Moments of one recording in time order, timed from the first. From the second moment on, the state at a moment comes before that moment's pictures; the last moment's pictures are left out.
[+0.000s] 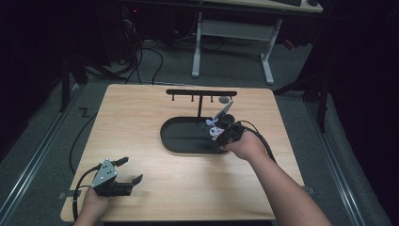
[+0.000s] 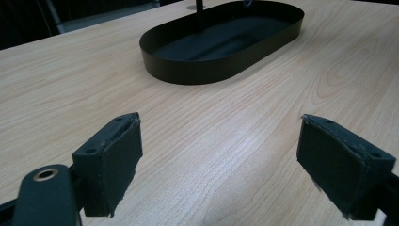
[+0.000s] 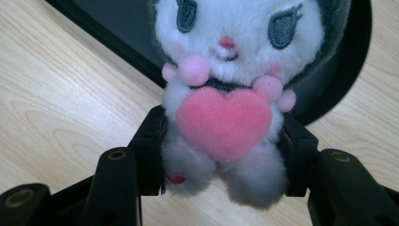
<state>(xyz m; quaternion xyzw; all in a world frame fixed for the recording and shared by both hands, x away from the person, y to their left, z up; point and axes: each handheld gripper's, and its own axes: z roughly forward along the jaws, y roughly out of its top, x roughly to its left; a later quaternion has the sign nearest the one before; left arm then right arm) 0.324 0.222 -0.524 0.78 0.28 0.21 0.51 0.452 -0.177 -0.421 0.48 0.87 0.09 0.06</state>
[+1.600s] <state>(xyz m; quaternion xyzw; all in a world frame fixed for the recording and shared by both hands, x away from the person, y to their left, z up) 0.326 0.223 -0.524 0.78 0.28 0.21 0.52 0.496 -0.132 -0.462 0.47 0.88 0.08 0.08</state>
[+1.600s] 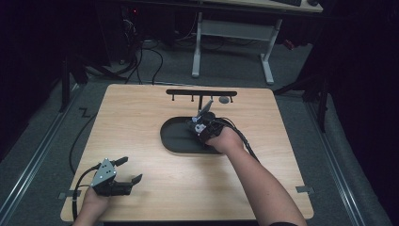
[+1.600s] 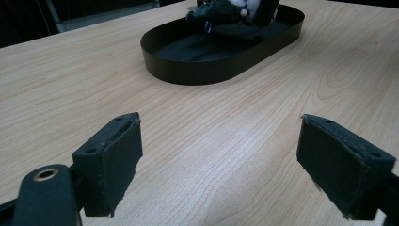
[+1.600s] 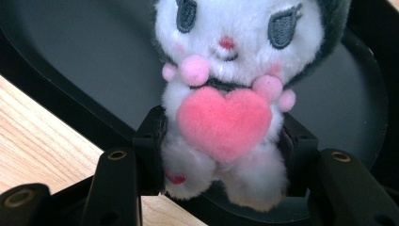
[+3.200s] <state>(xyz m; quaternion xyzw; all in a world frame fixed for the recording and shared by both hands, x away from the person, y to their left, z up) 0.327 0.222 -0.524 0.78 0.28 0.21 0.52 0.487 -0.148 -0.458 0.49 0.86 0.10 0.07</state>
